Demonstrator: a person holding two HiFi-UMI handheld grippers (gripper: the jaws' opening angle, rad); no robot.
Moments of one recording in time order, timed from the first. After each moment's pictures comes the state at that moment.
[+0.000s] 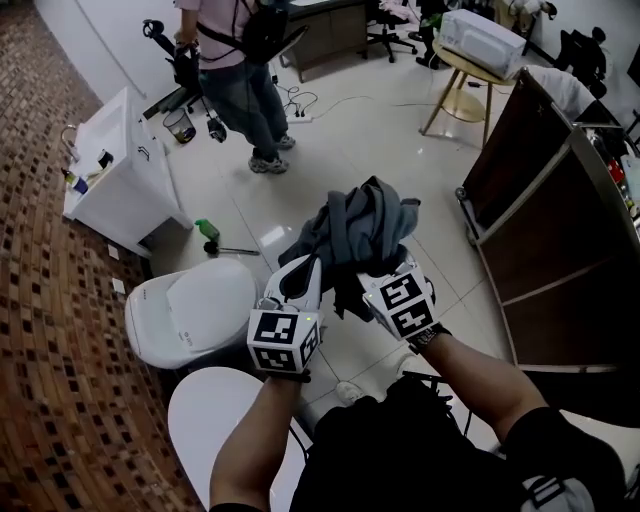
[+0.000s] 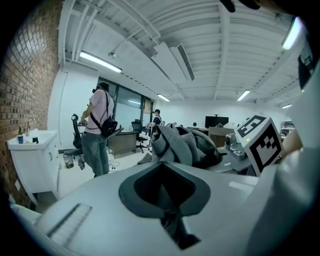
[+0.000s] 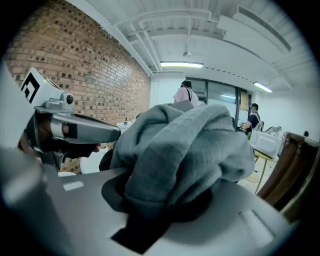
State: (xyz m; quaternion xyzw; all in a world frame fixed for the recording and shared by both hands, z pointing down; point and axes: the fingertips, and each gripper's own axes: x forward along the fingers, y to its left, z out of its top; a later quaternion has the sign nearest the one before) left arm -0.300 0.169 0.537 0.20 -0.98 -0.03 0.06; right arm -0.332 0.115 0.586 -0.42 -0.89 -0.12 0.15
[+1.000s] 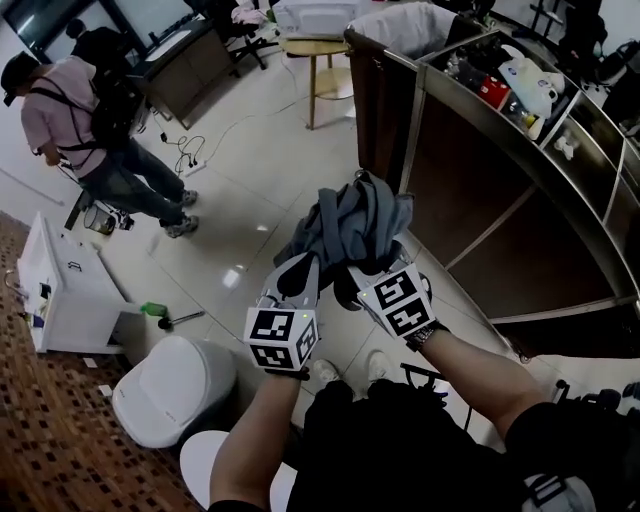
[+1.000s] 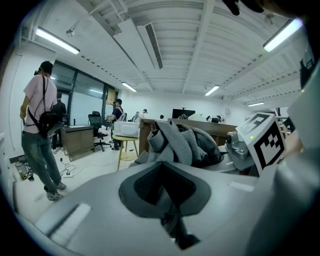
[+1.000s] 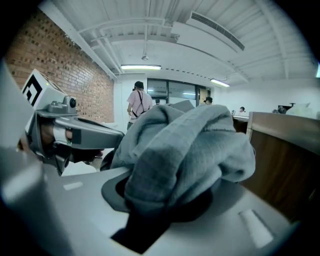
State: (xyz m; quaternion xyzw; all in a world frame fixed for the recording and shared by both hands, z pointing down) left arm -0.323 -0.085 0.496 0.39 -0.92 0.00 0.09; right arm -0.328 -0.137 0.537 -0.24 -0.96 -0.07 0.16
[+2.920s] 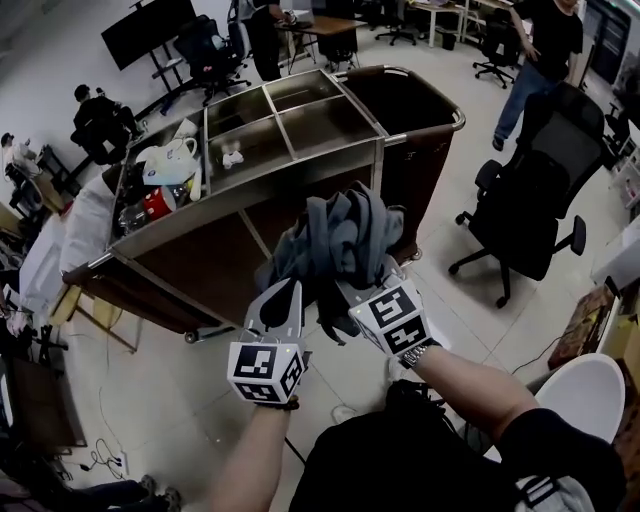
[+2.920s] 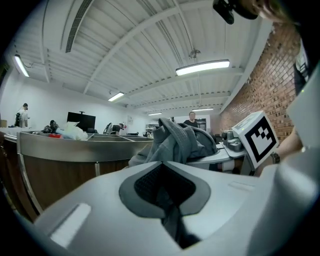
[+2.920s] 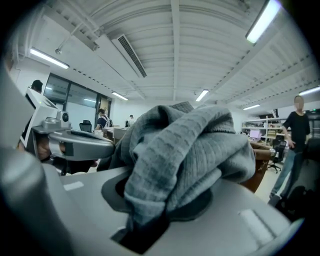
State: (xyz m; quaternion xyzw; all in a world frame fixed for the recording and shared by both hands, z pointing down) left arm -0.088 -0.355 0.346 0.82 -0.57 0.01 0.02; right arm -0.037 -0.400 0.375 0.32 -0.94 0.00 0.10
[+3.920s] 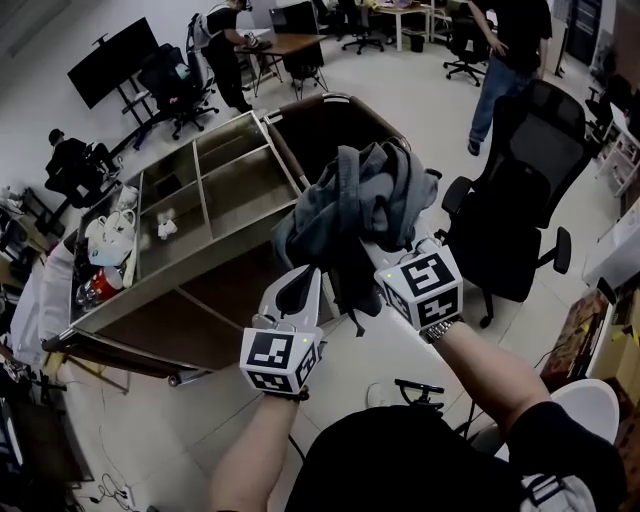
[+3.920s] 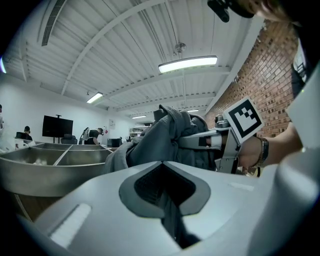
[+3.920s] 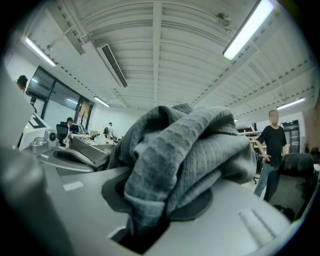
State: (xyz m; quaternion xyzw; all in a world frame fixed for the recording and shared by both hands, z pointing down) left arm 0.099 -0.530 0.330 0.86 -0.50 0.02 -0.02; right arm 0.168 -0.589 0.298 0.41 -0.91 -0.02 0.04
